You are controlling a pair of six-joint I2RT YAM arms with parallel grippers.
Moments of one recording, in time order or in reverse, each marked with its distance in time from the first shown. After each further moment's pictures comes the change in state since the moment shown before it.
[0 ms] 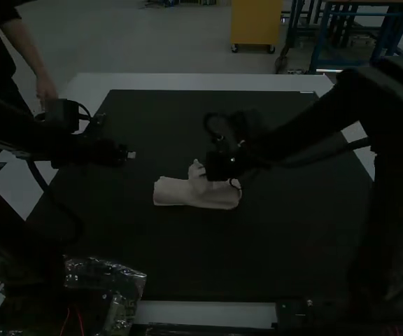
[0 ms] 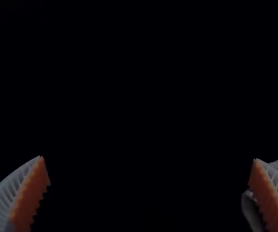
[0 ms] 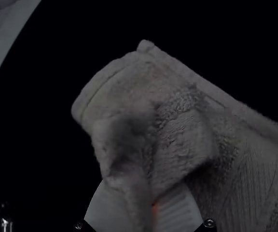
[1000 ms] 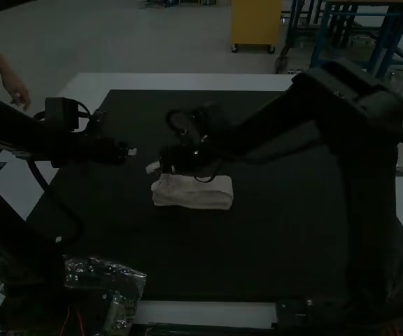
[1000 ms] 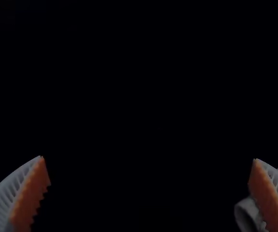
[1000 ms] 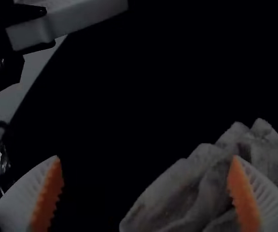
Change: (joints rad) left arm 0.000 0.000 0.000 0.032 0.018 -0.021; right arm 0.135 0.182 0.262 -0.001 -0.025 0.071
